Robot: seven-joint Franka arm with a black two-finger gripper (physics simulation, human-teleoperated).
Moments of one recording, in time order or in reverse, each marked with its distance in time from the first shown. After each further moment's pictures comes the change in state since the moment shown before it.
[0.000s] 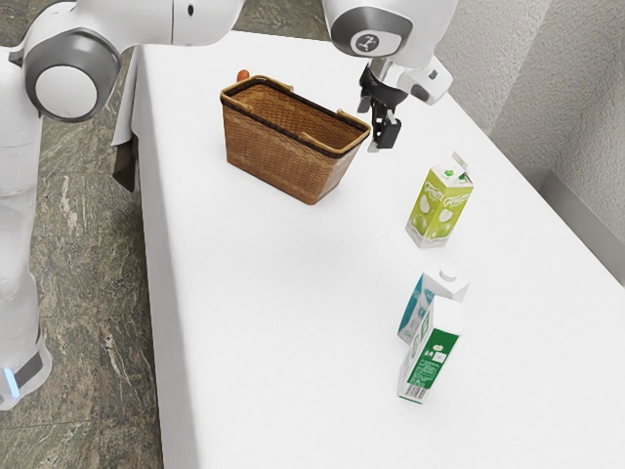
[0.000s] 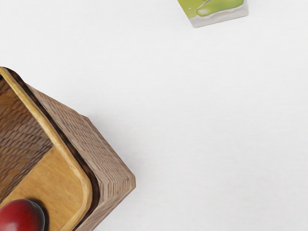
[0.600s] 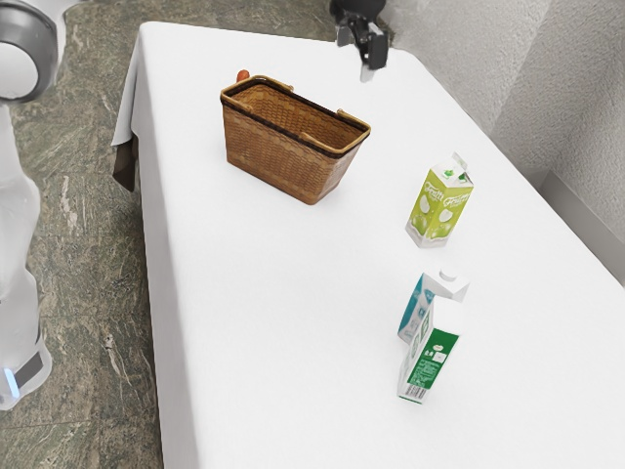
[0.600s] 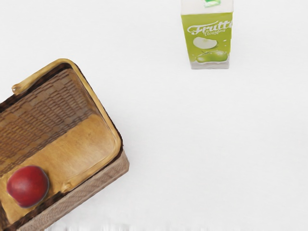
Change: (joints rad) arm -0.086 -0.245 0.123 0.082 -0.104 -0.140 -0.179
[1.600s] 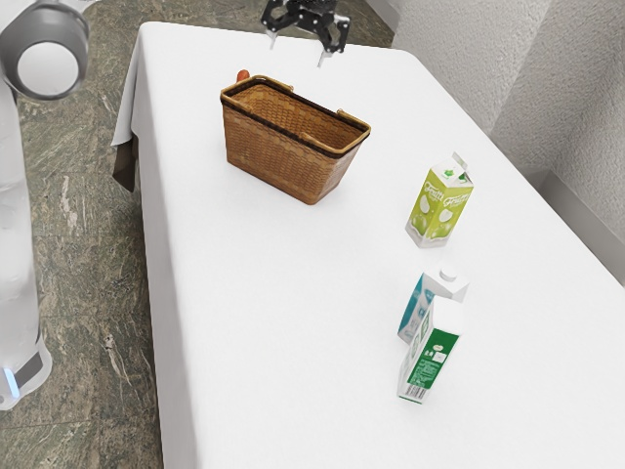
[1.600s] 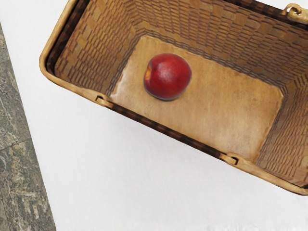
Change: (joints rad) arm 0.194 0.098 0.032 -0.017 -0.027 -0.122 -0.694
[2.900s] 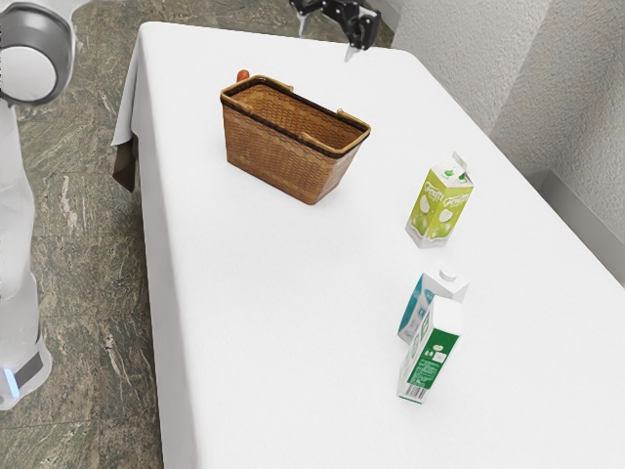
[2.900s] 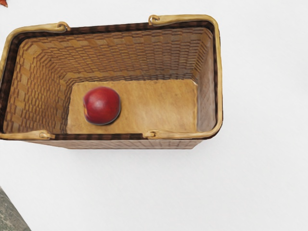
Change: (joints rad) arm -0.096 -0.020 -0.107 0.084 0.113 -0.003 0.245
